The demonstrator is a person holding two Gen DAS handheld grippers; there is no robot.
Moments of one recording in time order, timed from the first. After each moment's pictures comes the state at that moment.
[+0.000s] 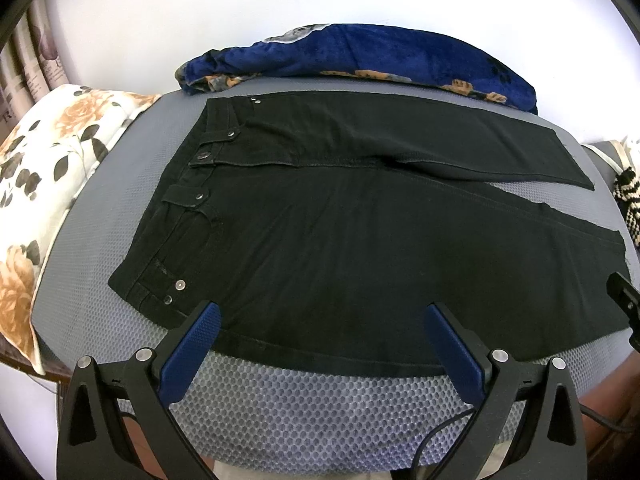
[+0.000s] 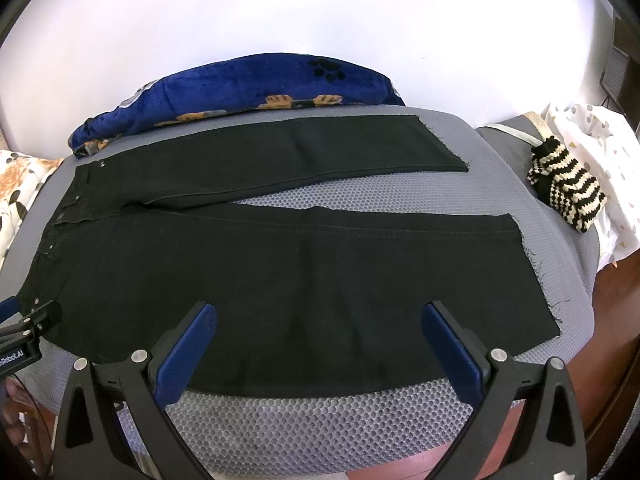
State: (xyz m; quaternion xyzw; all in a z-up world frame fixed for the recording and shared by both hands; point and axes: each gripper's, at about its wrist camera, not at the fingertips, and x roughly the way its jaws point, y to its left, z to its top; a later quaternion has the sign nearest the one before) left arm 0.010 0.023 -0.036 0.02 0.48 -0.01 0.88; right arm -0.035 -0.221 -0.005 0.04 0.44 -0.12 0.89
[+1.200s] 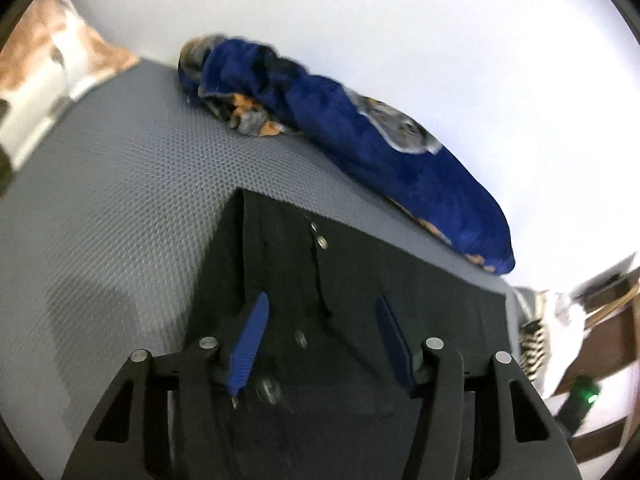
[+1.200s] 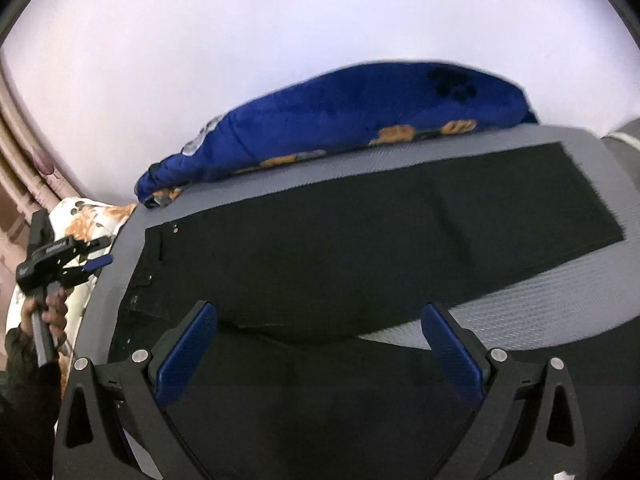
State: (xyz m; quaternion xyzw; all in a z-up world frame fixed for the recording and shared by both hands) left arm 0.291 0.258 -0.039 -0.27 0.49 -0.14 0.81; right arm 0.146 -0.210 -0.013 0.15 0.44 0.05 0.88
